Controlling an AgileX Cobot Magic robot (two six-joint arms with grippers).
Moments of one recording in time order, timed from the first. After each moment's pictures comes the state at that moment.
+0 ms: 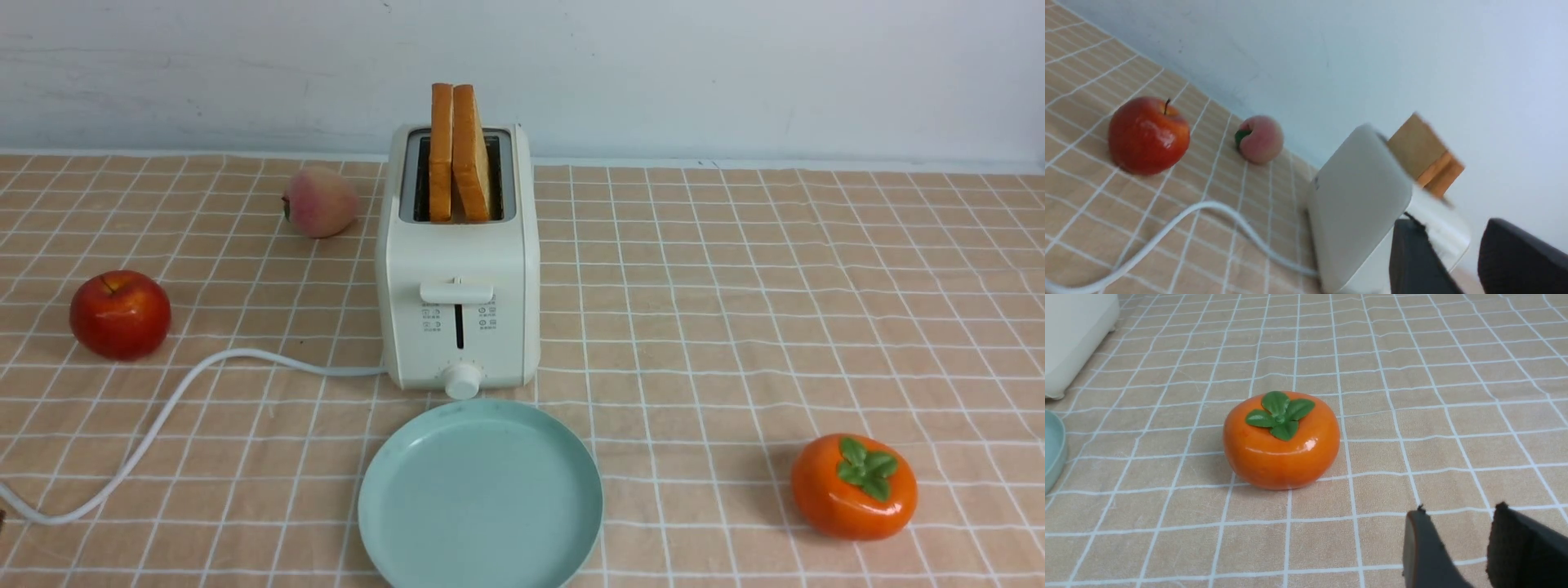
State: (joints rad) right arm 0.05 -0.01 0.02 -0.01 0.37 0.12; left arm -0.09 -0.01 0.03 -0.40 -0.09 -0.35
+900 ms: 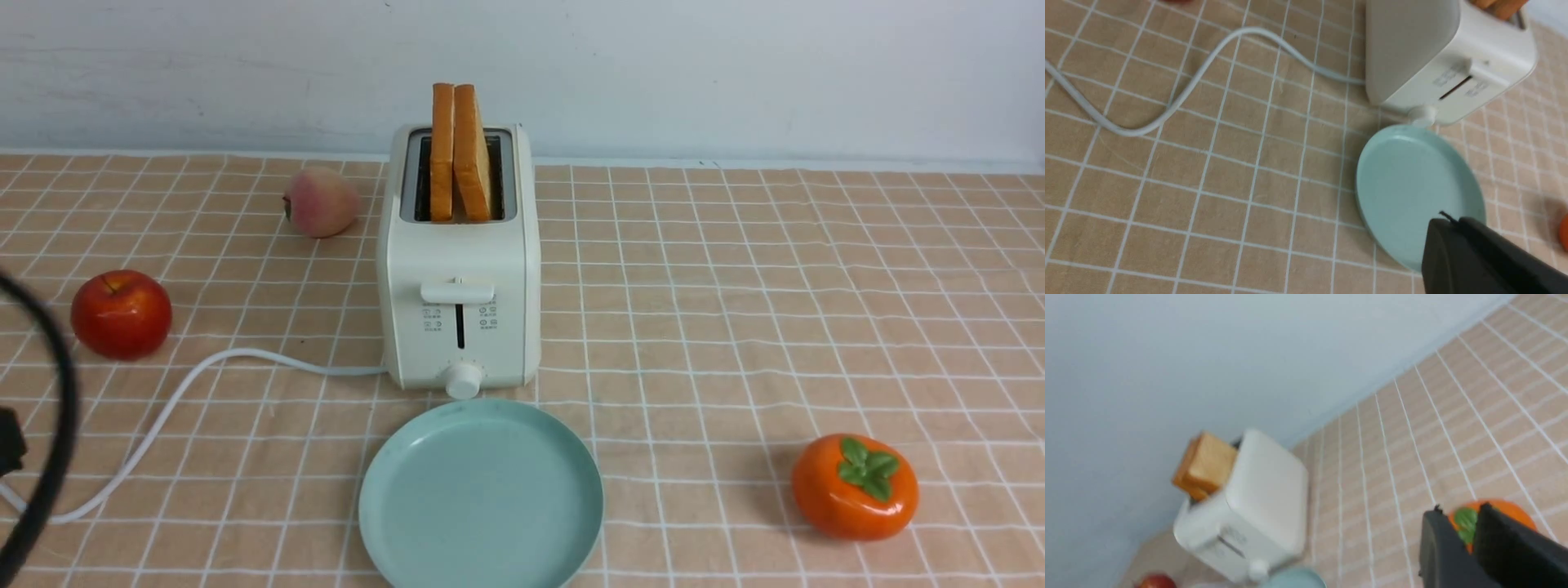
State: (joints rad) right arm 0.10 0.18 -0.41 0.27 0.56 0.39; left arm -0.09 0.71 -0.85 -0.19 0.92 -0.39
